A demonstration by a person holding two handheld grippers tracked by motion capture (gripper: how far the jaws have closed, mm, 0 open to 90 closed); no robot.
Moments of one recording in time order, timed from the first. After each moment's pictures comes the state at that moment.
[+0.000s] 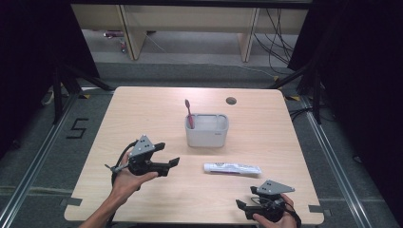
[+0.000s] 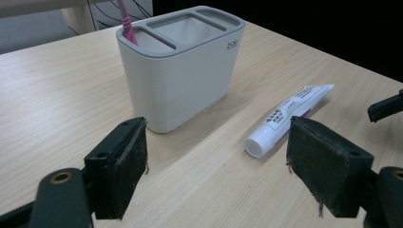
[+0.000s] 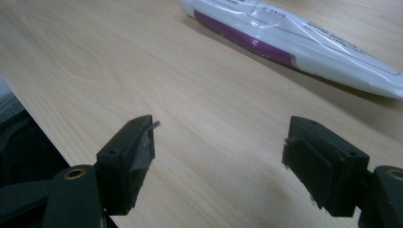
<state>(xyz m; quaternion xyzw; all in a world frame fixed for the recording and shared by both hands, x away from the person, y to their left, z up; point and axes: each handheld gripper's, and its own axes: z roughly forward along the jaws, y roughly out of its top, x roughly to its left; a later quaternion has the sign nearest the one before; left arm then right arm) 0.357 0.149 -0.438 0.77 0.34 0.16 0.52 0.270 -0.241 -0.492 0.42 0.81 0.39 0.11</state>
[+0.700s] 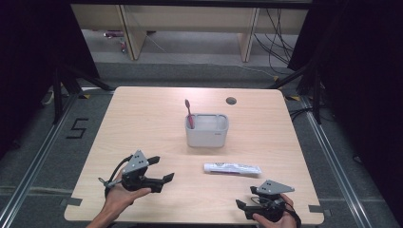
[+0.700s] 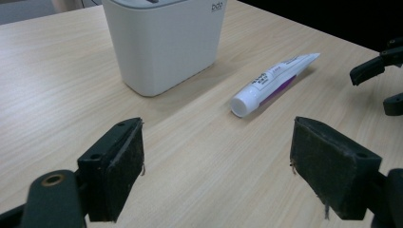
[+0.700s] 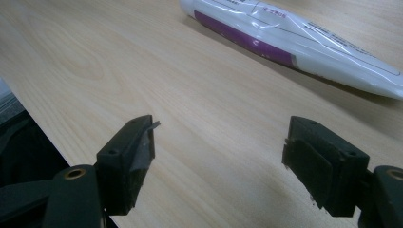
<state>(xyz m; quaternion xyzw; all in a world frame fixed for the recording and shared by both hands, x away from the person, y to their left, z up) 0.326 0.165 -0.460 0.78 0.33 0.14 0.51 0.270 -0.240 -0.492 0.42 0.81 0.39 0.11</state>
